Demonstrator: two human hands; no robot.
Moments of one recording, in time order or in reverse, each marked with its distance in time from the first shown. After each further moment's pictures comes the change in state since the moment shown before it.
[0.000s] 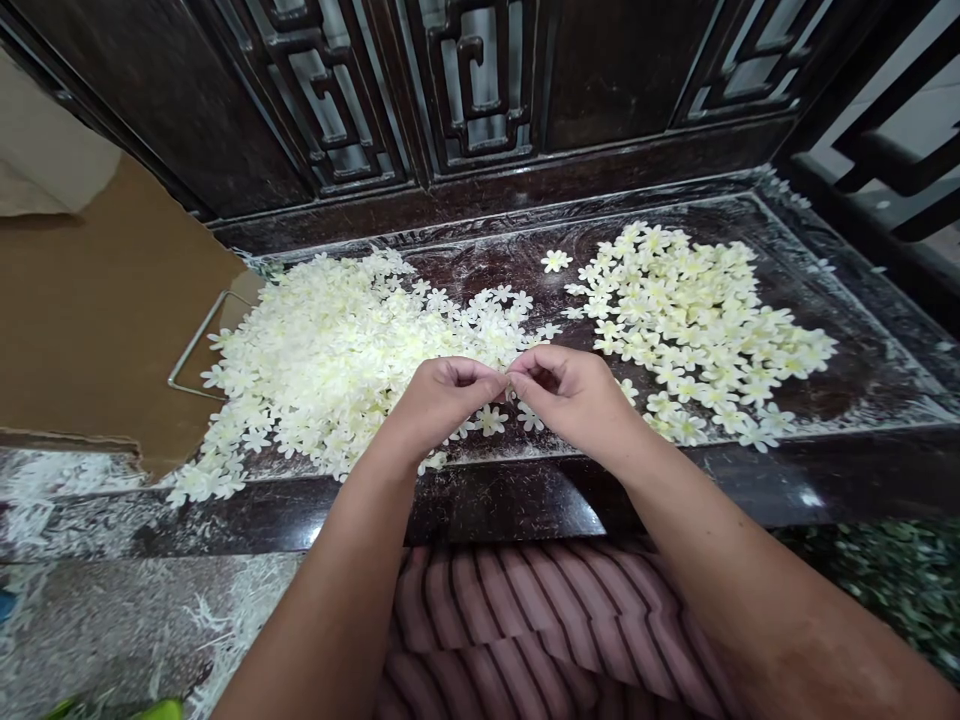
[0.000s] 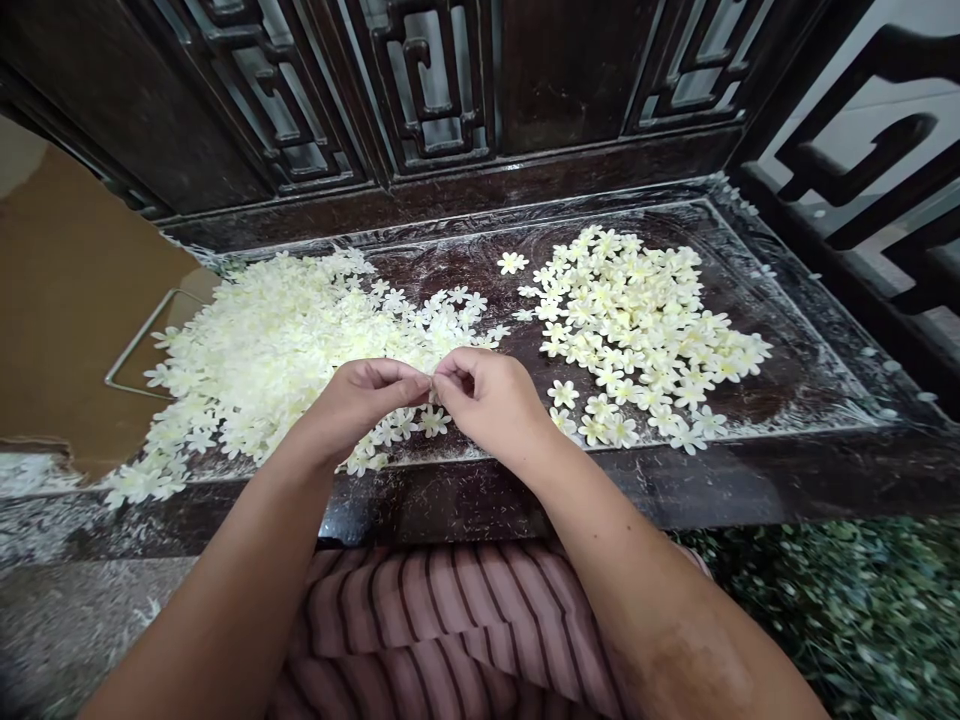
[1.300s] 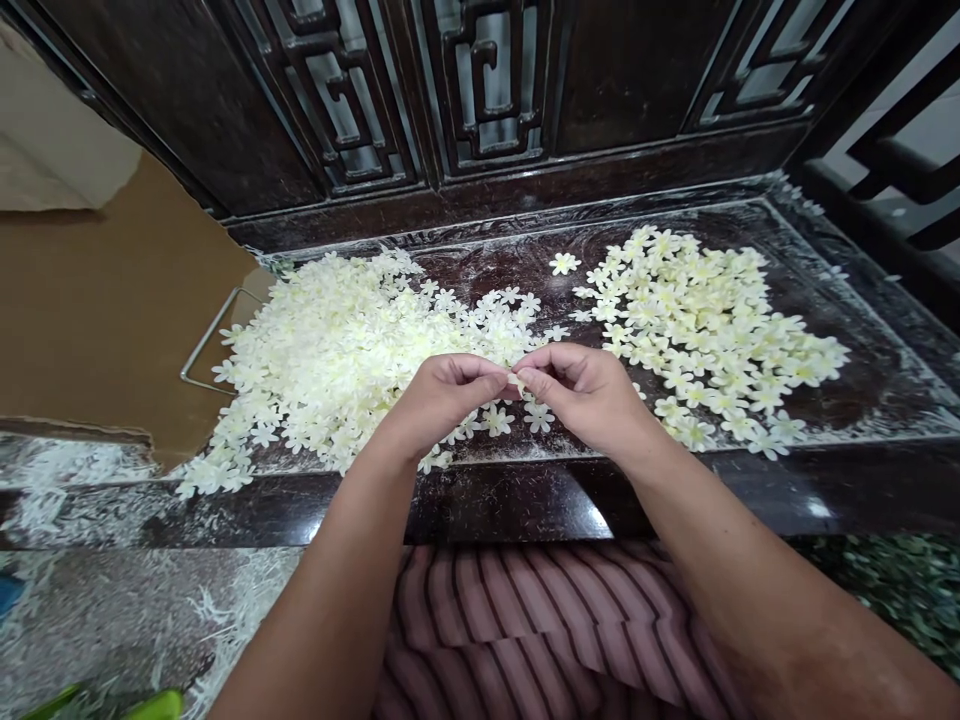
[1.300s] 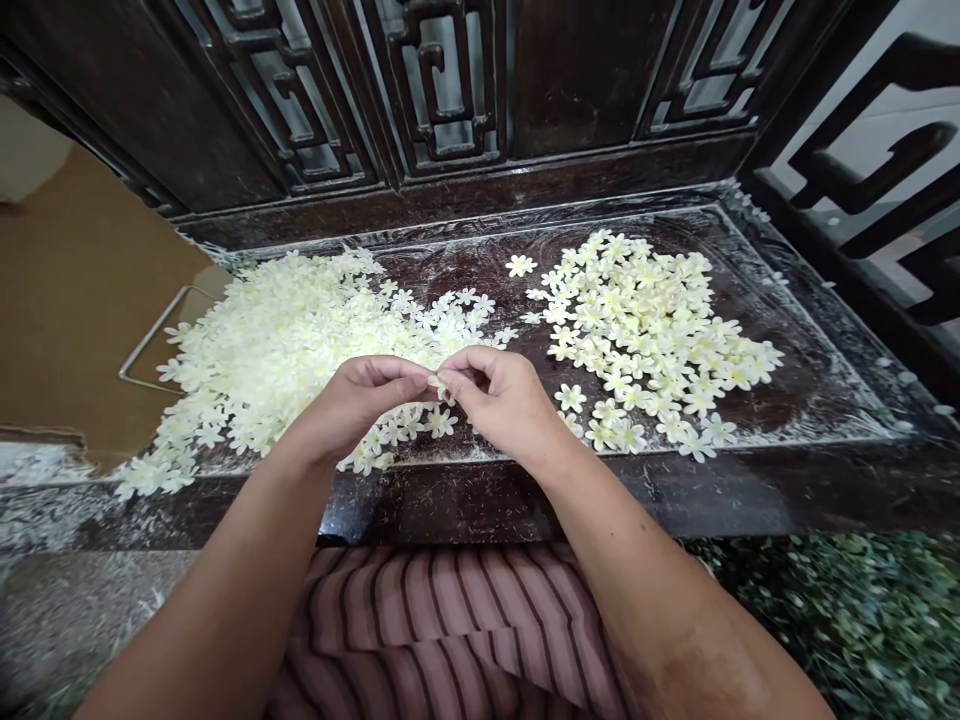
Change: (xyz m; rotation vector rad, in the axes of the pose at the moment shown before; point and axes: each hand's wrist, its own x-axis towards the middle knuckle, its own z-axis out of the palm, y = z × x) left_hand -0.002 -0.001 -0.007 -0.140 -0.069 0.047; right_hand 0.003 0.001 0.000 0.210 0.030 -0.006
